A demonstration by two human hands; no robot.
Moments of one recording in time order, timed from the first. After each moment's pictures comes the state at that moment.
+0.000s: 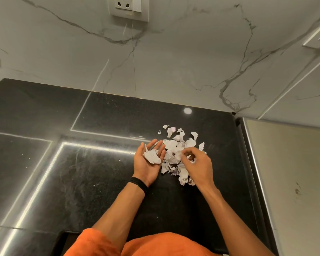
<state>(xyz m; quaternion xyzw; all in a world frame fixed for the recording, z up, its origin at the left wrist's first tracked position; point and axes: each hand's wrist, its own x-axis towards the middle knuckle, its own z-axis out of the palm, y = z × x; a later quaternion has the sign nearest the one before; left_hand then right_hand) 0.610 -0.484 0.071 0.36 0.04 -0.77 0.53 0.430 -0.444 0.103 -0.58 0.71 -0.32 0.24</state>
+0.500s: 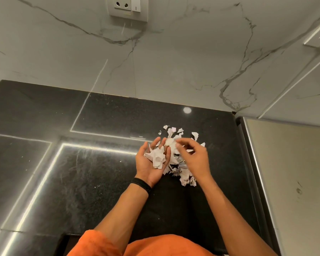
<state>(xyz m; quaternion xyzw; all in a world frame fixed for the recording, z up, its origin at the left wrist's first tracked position) 0.606 -0.482 0.087 0.28 0.09 -0.81 0.50 0.450 -0.462 0.126 -0.54 0.62 -0.45 0.35</state>
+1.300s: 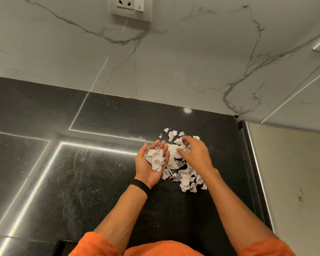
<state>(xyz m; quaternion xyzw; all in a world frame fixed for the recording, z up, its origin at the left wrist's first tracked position) 0.605 -0.498 0.081 0.30 0.10 -0.80 0.51 0.419 -0.521 0.091 -0.66 0.71 -0.15 0.18</state>
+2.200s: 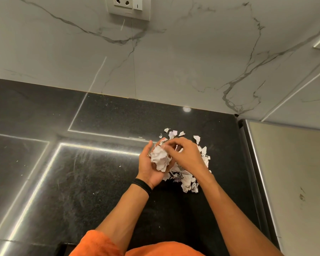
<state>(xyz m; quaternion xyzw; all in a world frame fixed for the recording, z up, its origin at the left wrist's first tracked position) 0.604 -0.499 0.086 0.31 0.03 -0.83 0.46 0.464 -0.503 0.134 -0.64 0.63 -0.30 0.34</state>
